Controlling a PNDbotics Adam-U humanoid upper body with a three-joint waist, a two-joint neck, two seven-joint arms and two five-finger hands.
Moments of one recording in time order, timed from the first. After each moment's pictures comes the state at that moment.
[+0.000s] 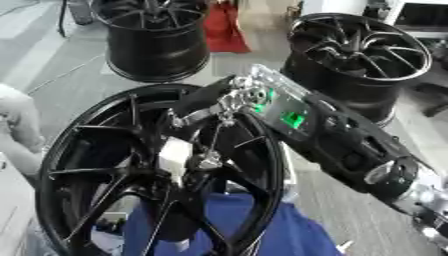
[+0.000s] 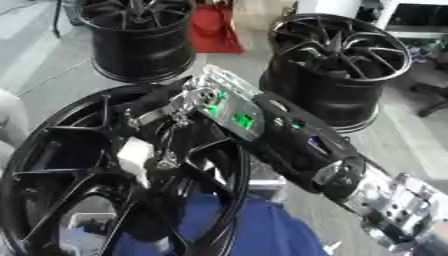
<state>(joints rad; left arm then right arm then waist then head) -0.14 0.11 0.21 -1.84 -0.12 -0.05 -0.09 -0.96 -0.37 0.61 -1.43 0.36 -0.30 0.87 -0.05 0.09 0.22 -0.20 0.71</state>
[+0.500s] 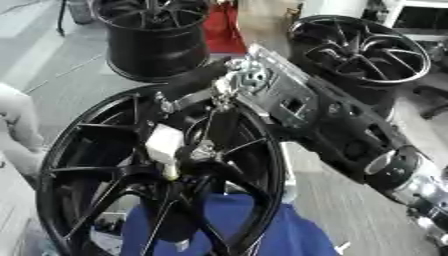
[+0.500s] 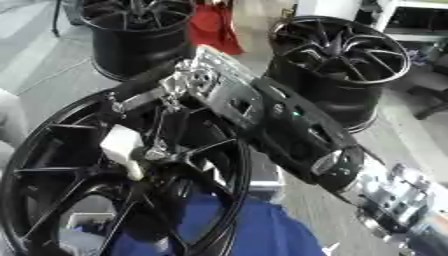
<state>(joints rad) -0.14 0.12 0.21 -1.83 -0.12 -0.05 -0.09 -1.03 -0.43 0.55 -1.51 0.23 -0.25 0.89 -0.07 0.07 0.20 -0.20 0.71</state>
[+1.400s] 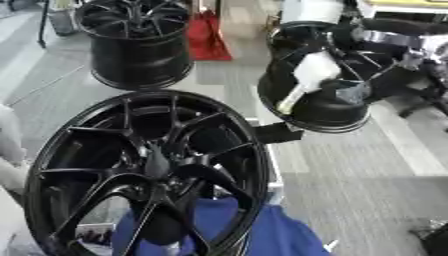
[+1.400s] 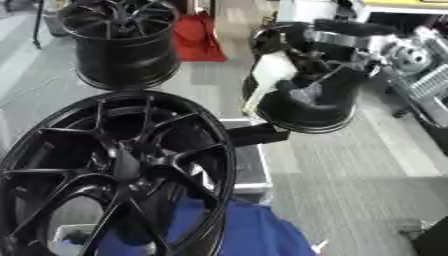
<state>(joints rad) -0.12 0.13 0.23 -1.83 -0.13 -0.04 -0.06 -0.26 -0.86 0.02 -1.71 0.09 -0.10 0.37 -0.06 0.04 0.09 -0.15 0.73</state>
